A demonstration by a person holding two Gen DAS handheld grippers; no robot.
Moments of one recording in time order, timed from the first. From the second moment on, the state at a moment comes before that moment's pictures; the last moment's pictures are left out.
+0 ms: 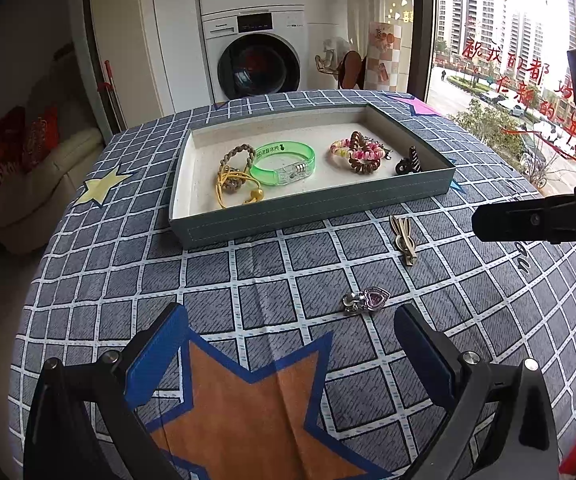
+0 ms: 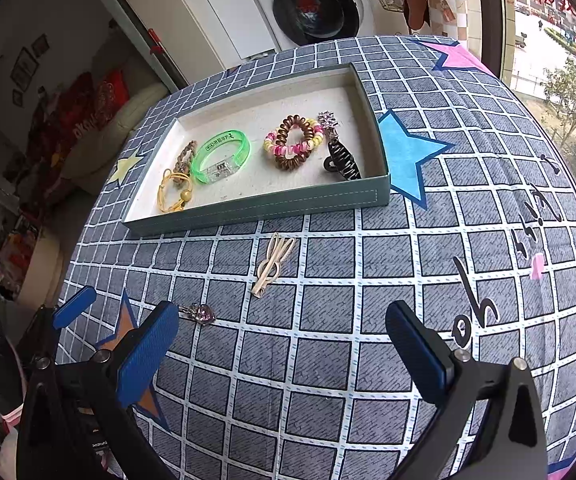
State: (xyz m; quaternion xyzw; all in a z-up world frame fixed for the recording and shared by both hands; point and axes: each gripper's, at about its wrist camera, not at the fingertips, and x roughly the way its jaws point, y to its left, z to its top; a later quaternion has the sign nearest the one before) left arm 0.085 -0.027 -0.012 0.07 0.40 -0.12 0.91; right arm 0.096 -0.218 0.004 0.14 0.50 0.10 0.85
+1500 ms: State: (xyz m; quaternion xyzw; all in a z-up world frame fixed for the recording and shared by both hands) left arm 0.107 -0.058 -0.037 0.09 0.42 -0.14 0.89; right arm 0.135 -0.175 -0.034 -0.03 0.53 0.05 0.85
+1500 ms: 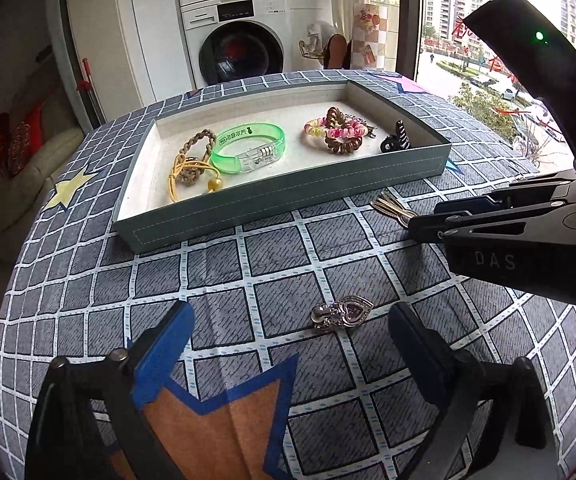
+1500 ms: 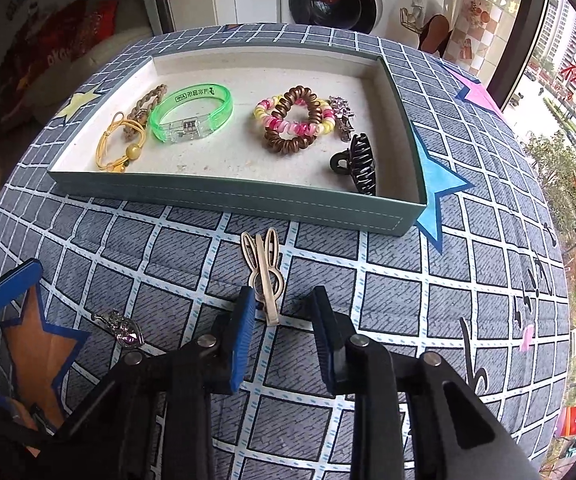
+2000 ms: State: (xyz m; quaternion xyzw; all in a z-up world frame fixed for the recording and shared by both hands) left arm 0.112 -0.062 -0.040 0.07 0.44 -0.20 0.87; right arm 0.131 -0.176 -0.034 -0.04 0.52 0.07 0.85
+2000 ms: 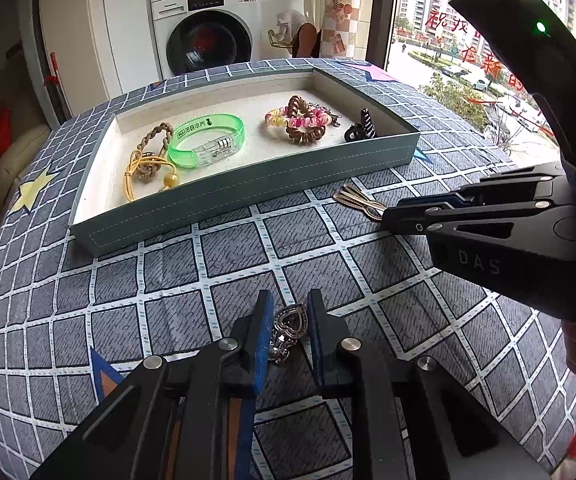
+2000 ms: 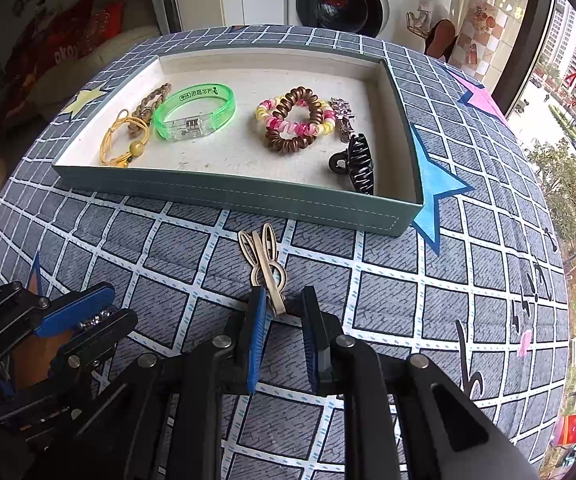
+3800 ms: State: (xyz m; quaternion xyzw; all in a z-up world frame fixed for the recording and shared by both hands) left arm 0.181 -0.006 0.049 -0.01 0.38 -0.14 0.92; right arm 0.166 -0.222 0.046 0.11 0.46 0.11 0.87
